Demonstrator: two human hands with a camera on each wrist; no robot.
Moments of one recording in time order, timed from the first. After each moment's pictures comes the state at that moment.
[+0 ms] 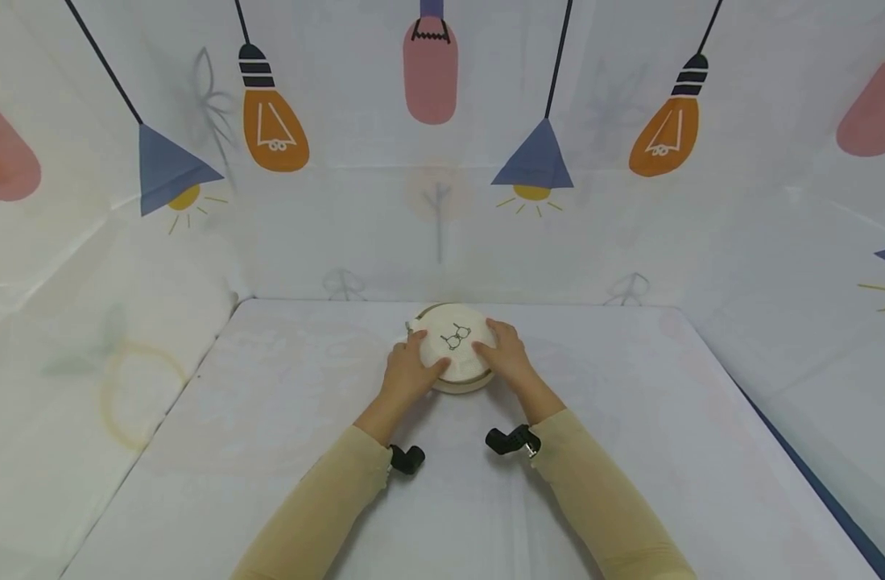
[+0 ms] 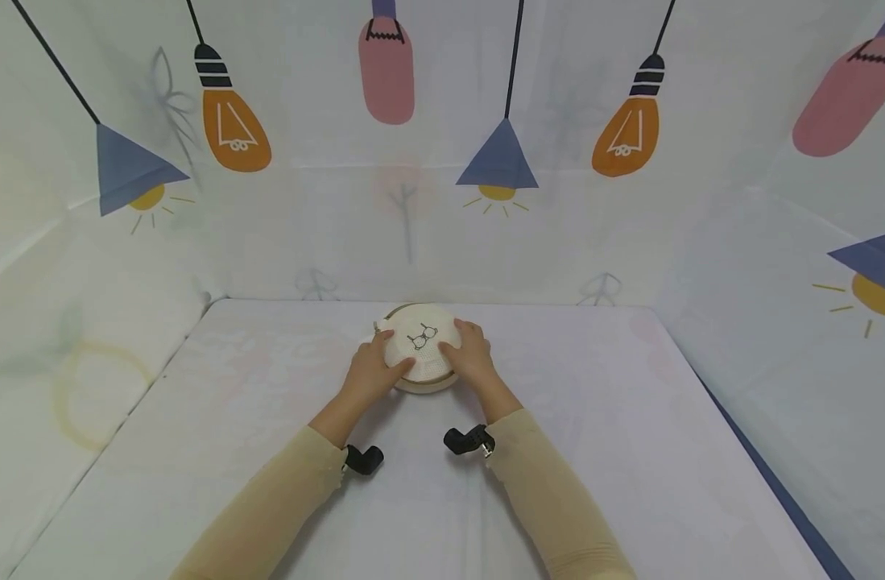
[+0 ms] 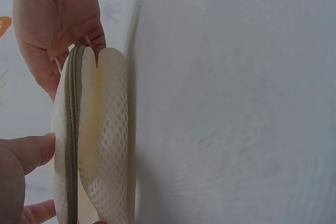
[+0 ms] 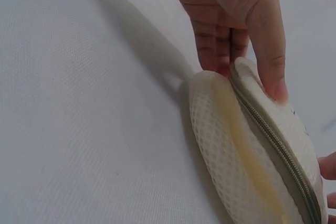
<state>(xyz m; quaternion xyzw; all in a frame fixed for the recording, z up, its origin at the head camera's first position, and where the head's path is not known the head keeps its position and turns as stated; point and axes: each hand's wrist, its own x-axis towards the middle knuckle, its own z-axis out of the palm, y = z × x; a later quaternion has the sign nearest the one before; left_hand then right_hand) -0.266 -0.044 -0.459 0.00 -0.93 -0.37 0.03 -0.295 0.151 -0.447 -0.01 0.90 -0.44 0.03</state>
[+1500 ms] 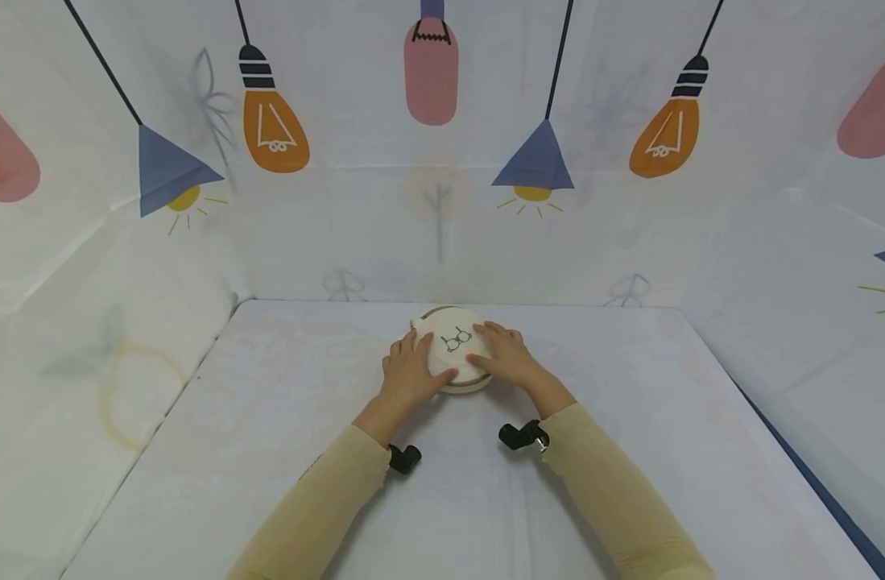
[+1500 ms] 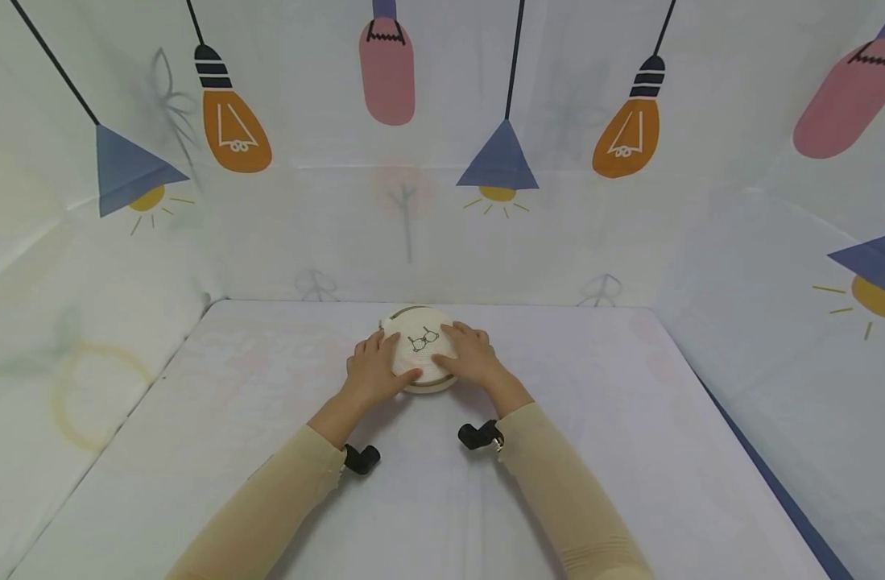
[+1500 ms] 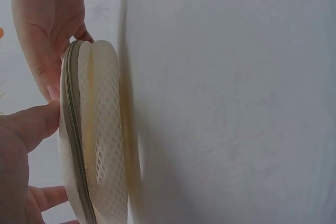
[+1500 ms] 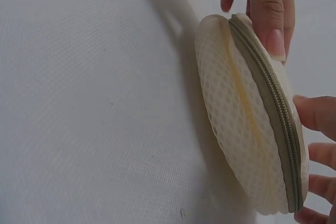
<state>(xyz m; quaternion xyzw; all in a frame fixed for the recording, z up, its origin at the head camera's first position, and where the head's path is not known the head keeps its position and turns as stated) -0.263 -0.044 -0.452 -0.07 -0.97 -0.23 0.02 -0.300 0.167 -0.444 -0.17 0.95 -0.25 0.04</state>
